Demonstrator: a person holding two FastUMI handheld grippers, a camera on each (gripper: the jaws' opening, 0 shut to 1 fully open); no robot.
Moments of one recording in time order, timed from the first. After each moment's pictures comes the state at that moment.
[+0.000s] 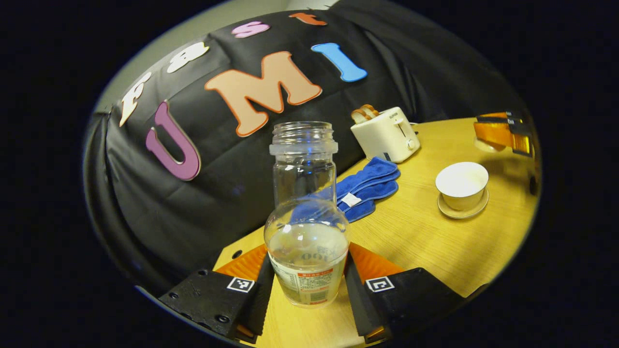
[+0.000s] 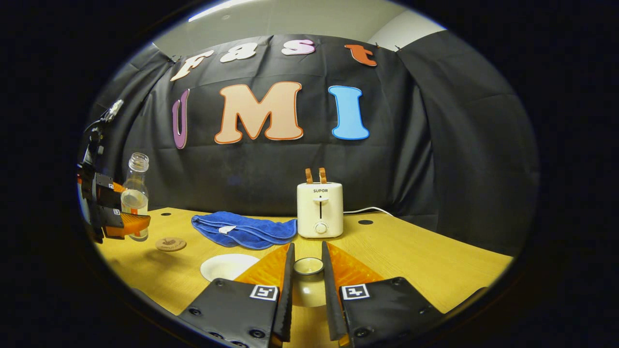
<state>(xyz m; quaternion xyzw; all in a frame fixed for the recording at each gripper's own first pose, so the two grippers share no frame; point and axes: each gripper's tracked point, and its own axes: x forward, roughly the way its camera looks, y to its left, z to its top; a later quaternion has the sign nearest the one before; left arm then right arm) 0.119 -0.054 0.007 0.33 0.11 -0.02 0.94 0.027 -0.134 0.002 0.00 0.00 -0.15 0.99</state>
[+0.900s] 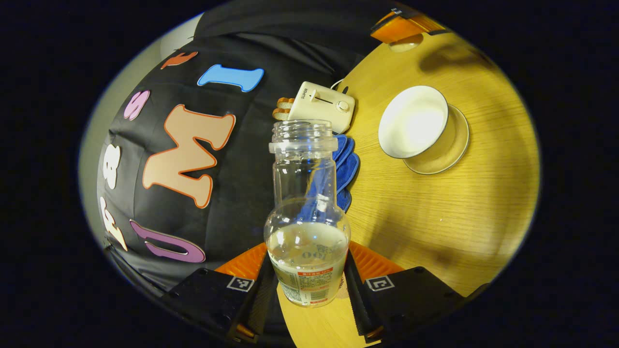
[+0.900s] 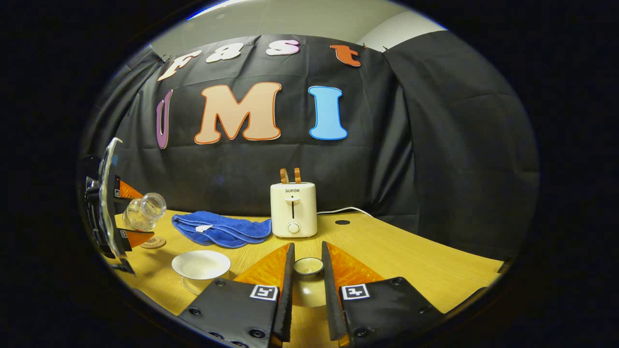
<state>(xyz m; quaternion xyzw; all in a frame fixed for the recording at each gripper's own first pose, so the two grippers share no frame) 0.148 -0.100 -0.013 0.61 0.12 -0.07 0.78 0.011 -0.174 0.006 -0.01 0.00 -0.19 0.98</state>
